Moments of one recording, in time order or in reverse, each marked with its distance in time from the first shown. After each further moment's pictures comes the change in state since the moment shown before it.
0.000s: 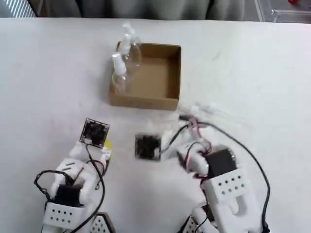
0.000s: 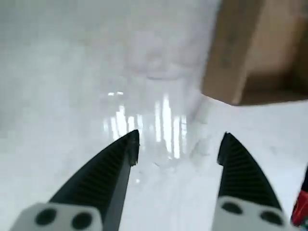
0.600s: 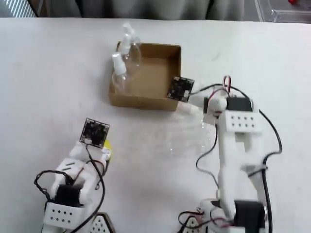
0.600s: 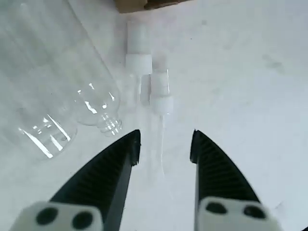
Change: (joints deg) left arm 0.0 -0.1 0.0 0.0 0.0; right arm 20.3 39.2 -23.6 -7.6 5.5
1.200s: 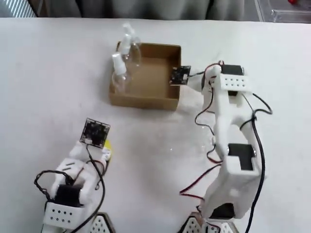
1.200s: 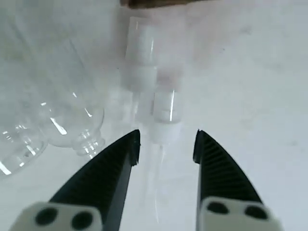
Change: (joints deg) left arm 0.0 0.0 0.0 0.0 -0.5; right arm 0.6 36.0 -31.2 10.9 4.8
